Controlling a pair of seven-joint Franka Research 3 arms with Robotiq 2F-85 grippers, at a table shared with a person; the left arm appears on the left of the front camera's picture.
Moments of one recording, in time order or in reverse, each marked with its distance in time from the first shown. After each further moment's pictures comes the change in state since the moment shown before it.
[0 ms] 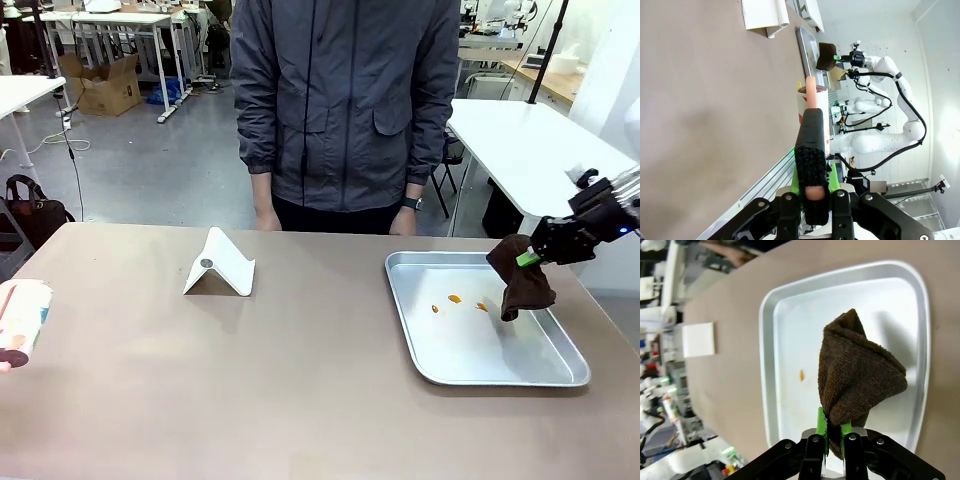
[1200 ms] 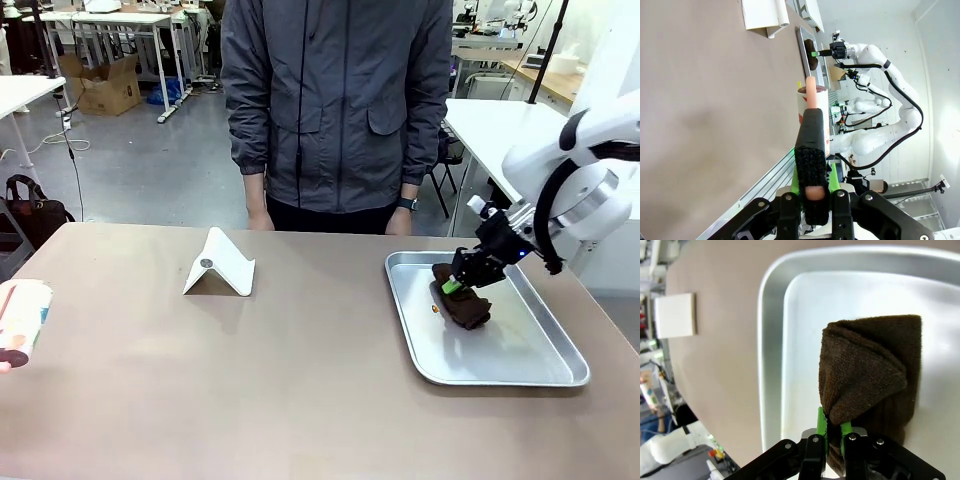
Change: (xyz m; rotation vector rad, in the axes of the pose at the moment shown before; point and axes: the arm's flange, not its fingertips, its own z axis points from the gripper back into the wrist) left arm 0.000 0.000 0.000 0.000 0.000 0.000; right arm 0.017 0.060 -0.142 0.037 0.199 0.143
